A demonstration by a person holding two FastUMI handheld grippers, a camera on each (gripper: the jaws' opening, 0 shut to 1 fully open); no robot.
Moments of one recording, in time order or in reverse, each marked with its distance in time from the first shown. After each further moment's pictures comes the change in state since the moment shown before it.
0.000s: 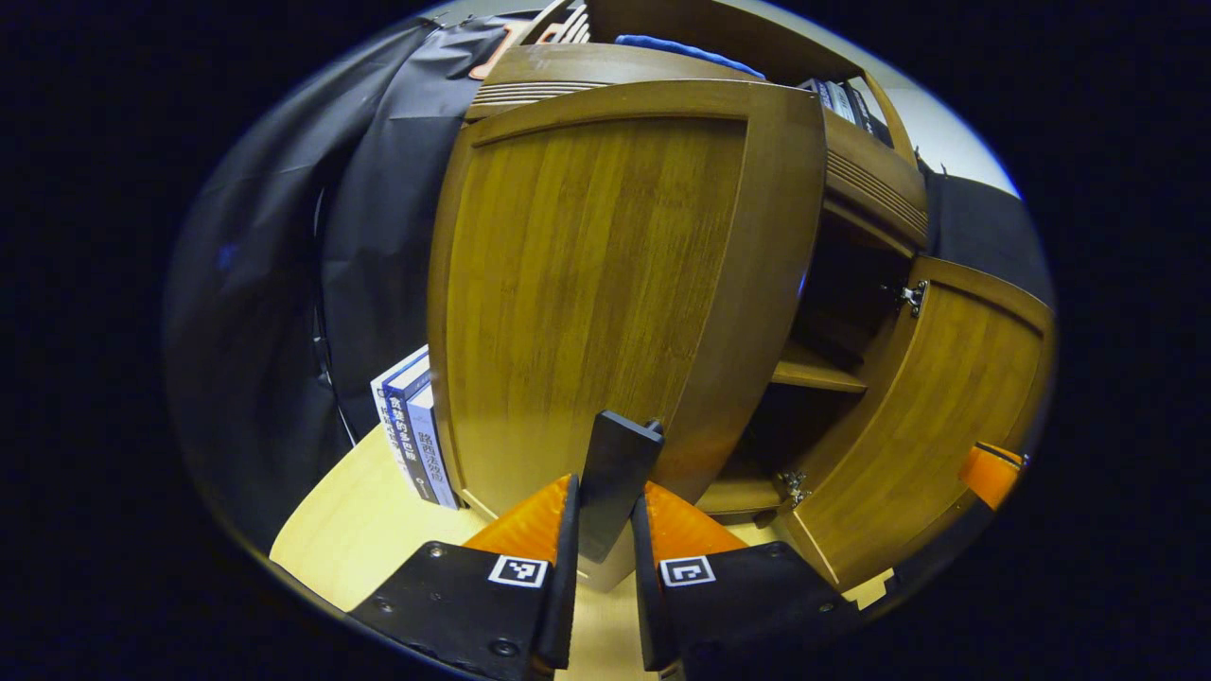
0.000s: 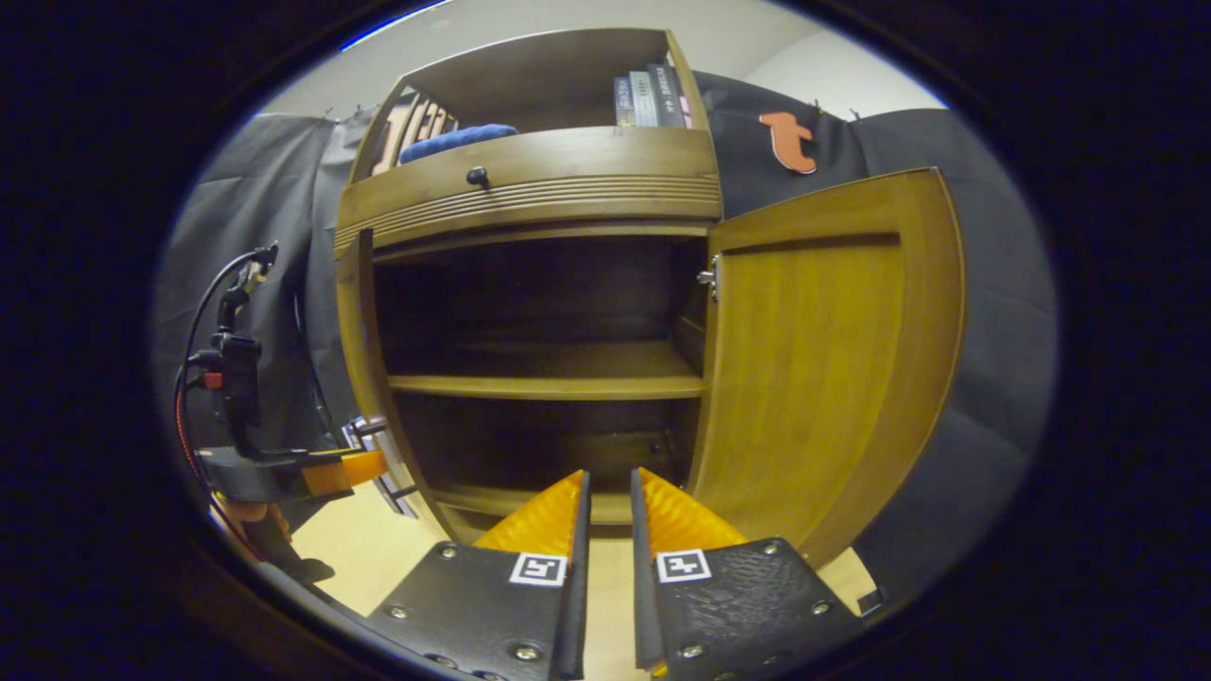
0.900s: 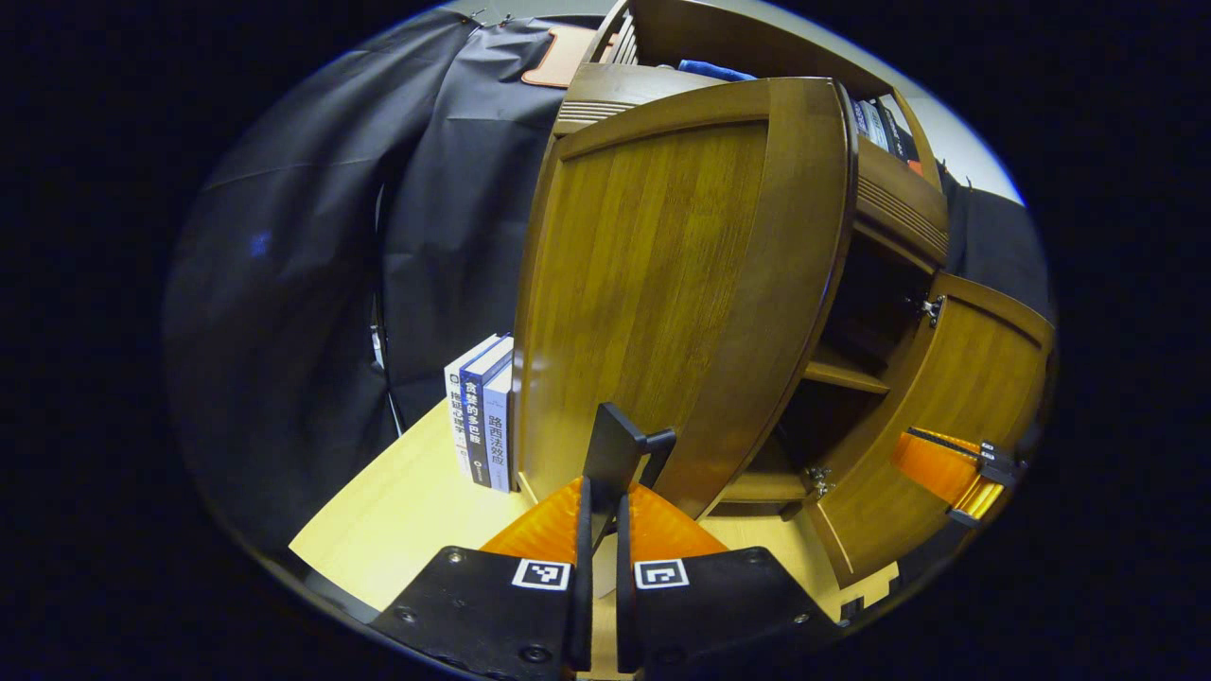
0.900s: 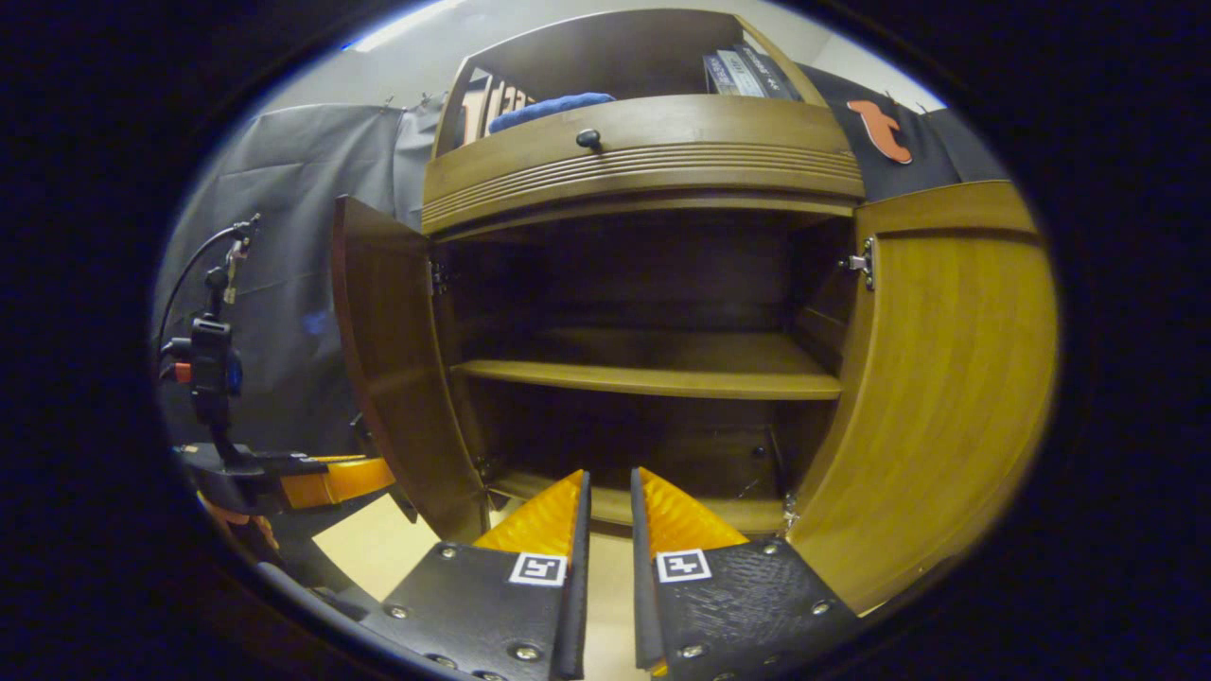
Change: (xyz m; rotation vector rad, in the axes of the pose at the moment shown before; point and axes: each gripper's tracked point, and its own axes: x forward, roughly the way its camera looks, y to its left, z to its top) left arm -0.047 0.048 -0.004 -0.025 -0.009 0.109; right arm 0.035 0.088 -0.010 -0.034 0.038 0.277
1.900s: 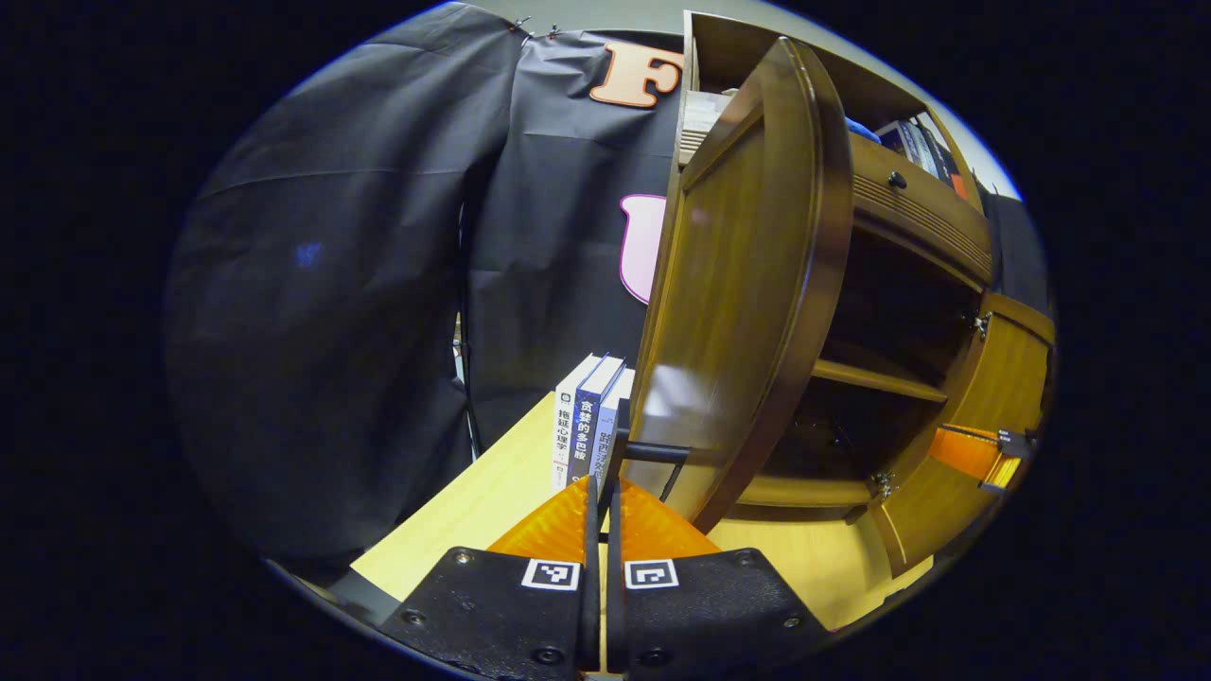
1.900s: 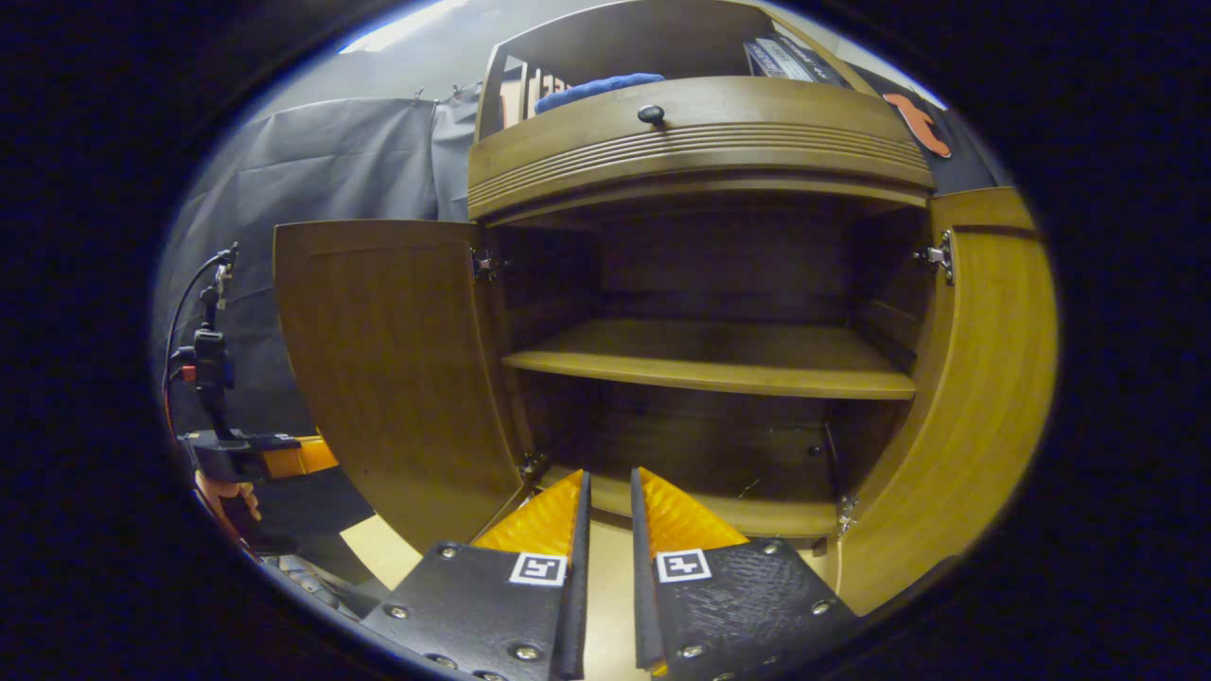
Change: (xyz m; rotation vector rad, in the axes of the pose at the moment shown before) left arm -0.028 0.114 0.012 0.039 -0.048 0.144; right arm 0.022 0.048 -0.006 -0.017 0.030 0.139
